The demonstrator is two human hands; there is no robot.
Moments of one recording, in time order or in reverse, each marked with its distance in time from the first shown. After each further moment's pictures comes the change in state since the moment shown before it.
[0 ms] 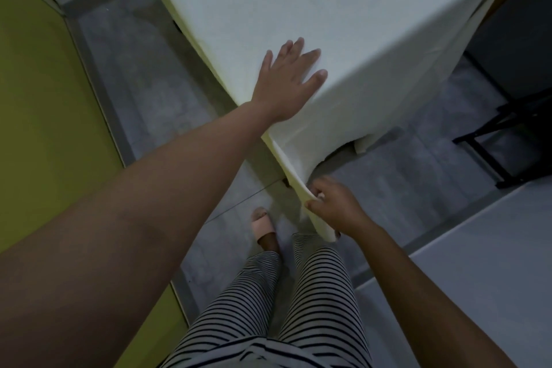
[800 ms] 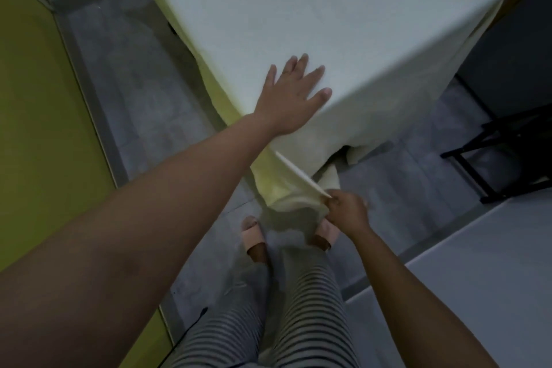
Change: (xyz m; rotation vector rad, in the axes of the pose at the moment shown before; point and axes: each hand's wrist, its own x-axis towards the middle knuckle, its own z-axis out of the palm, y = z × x) left_hand 0.004 0.001 -0.001 0.030 -0.082 0.011; right_hand 0.022 0.034 -0.002 -0.022 0.104 0.324
